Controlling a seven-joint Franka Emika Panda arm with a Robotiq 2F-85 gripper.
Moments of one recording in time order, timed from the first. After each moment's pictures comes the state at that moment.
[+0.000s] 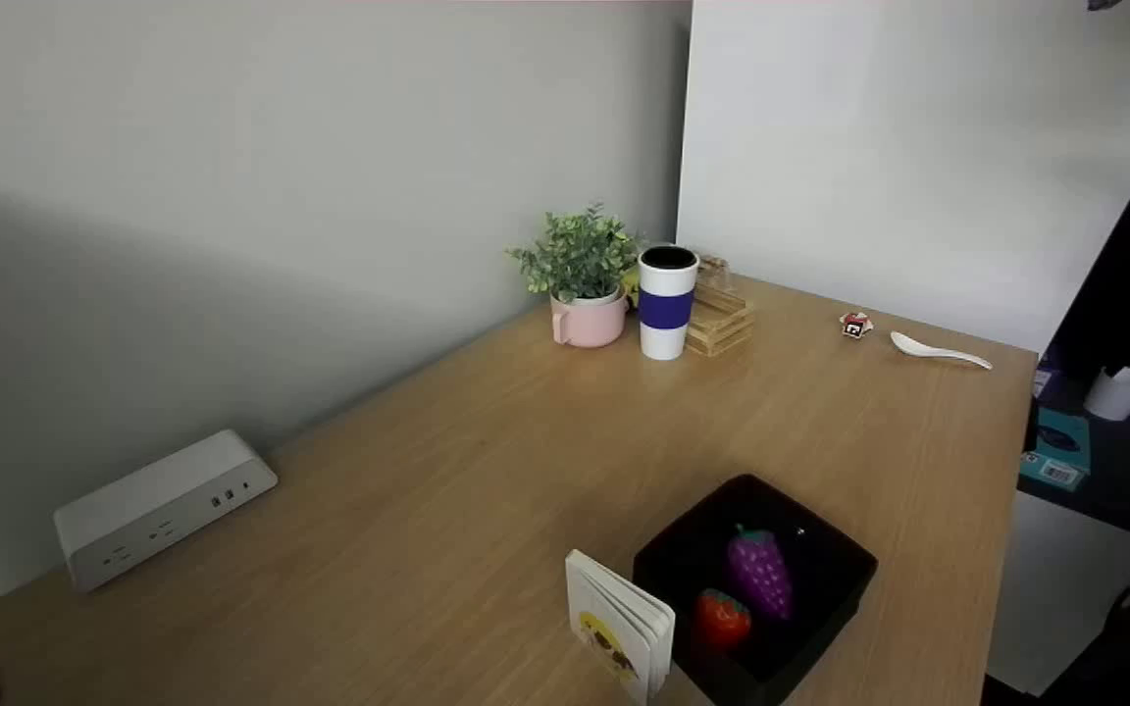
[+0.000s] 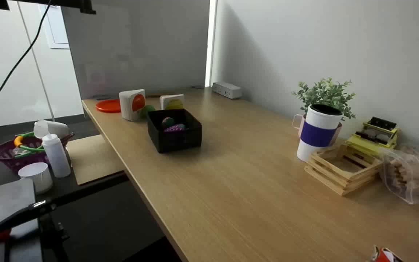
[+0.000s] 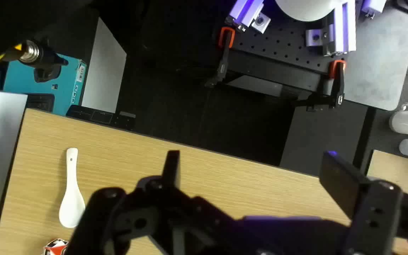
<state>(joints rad) -0.05 -0.41 -0.29 -2.26 -0.16 1.58 -0.54</state>
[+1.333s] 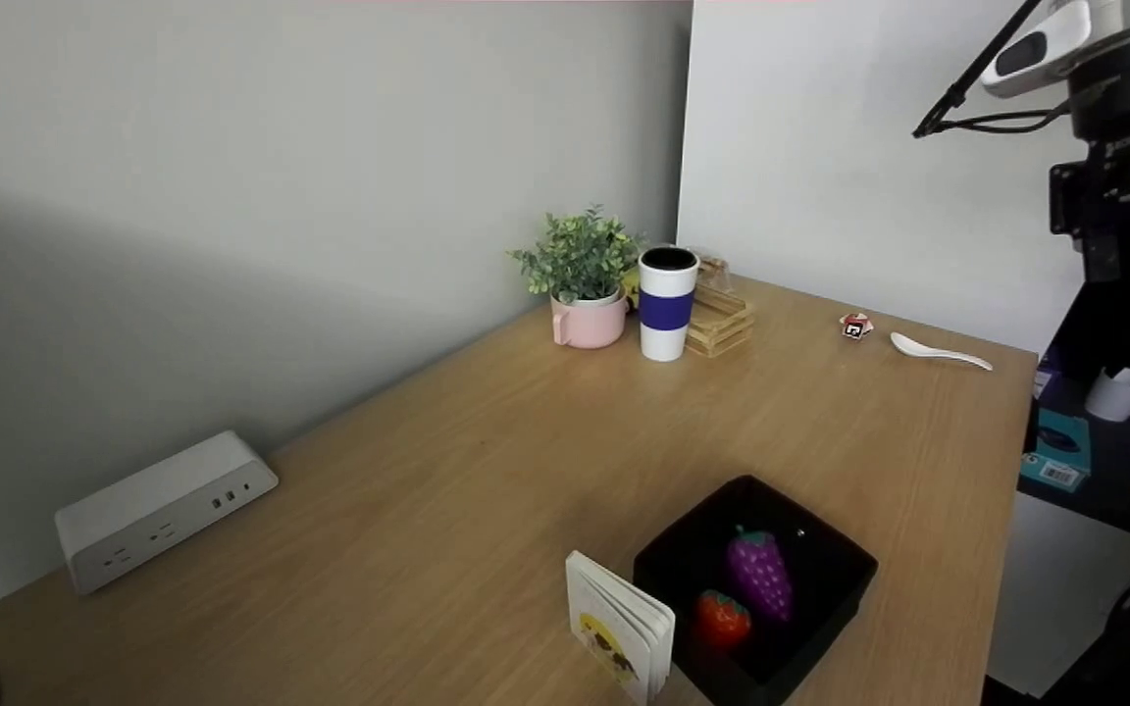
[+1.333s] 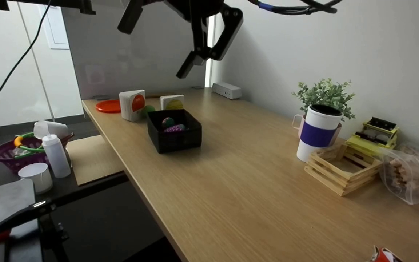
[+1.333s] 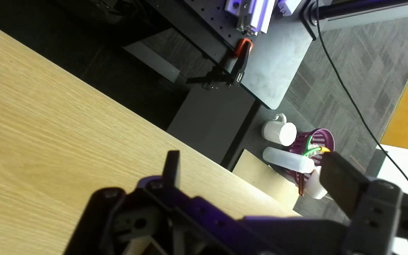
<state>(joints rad) 0.02 -0.16 -0.24 -2.20 0.20 1.57 -0.91</state>
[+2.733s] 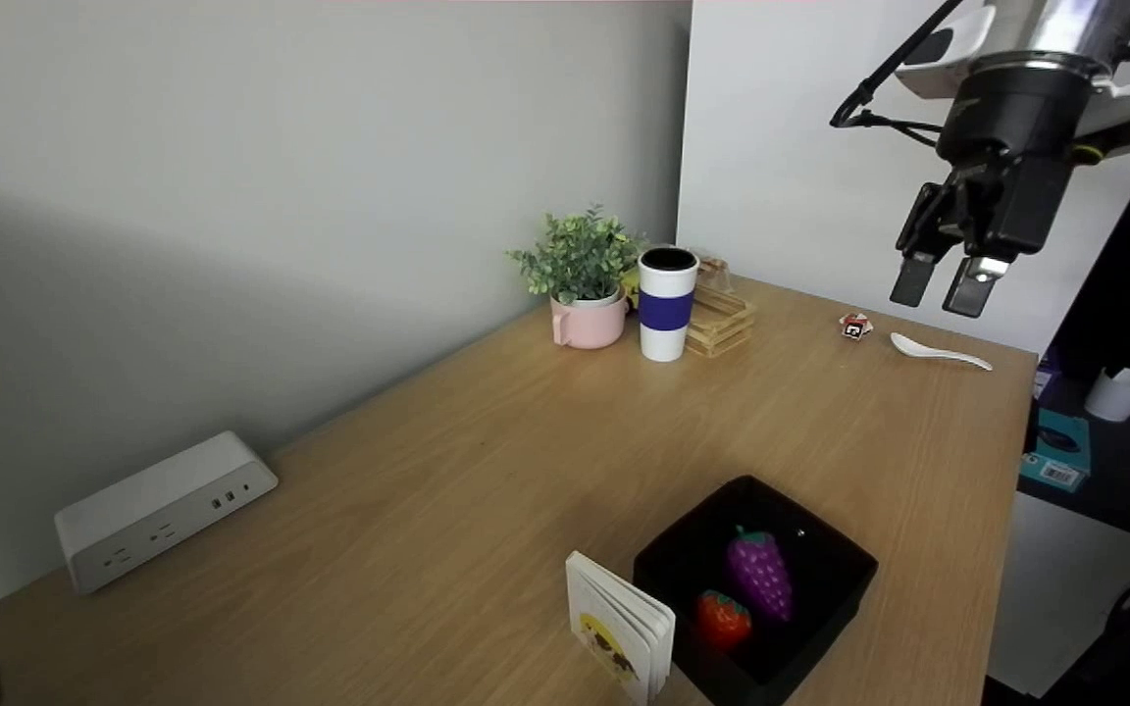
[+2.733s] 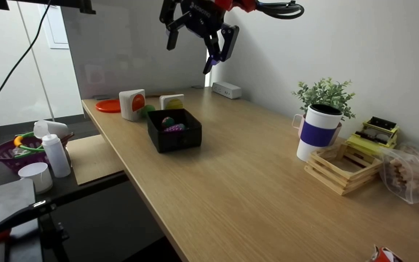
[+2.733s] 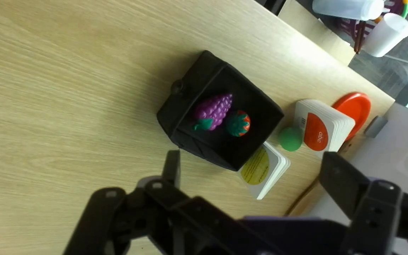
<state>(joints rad) 0.04 -0.13 -0.09 -2.29 0.51 2.12 -0.78</state>
